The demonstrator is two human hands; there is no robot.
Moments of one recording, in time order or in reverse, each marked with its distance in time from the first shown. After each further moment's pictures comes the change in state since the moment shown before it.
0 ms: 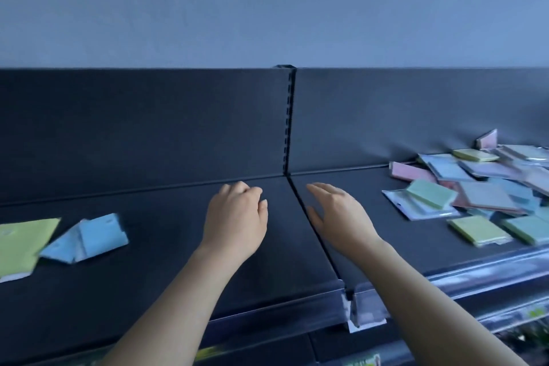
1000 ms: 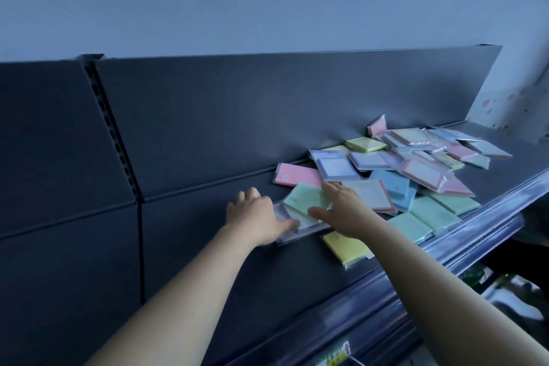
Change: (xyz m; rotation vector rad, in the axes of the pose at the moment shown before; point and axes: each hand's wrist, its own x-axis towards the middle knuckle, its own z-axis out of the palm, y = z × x) left_hand 0.125 0.238 0.154 0.086 -0.601 0.094; right_hand 0.006 0.277 -0.059 -0.059 -0.232 0.424
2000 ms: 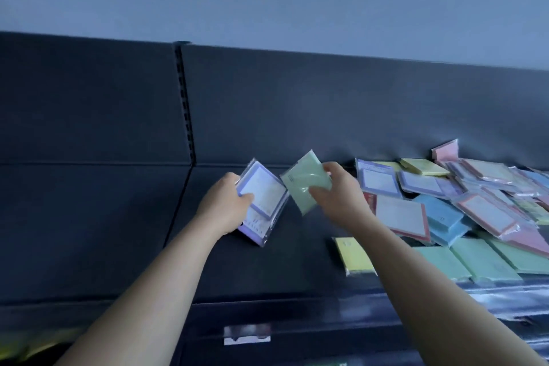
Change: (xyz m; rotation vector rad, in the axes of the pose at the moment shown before) left_hand -0.072 -0.039 -0.004 -0.678 0.409 -0.438; right_hand 0.006 -0.040 -0.006 0.542 0.049 -0.238
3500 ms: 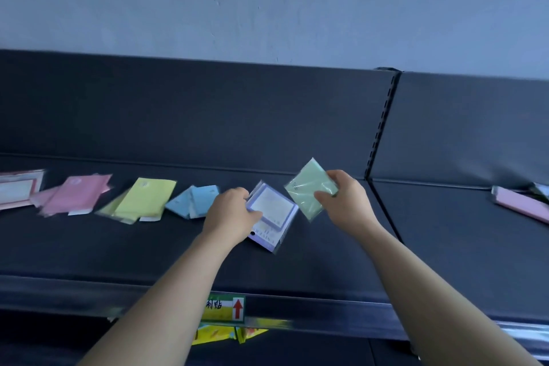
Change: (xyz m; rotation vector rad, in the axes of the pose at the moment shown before) left_hand 0.002 -0.258 -0.274 0.161 0.109 -0.099; right_hand -0.048 -0.267 0.259 0.229 -0.093 -0.029
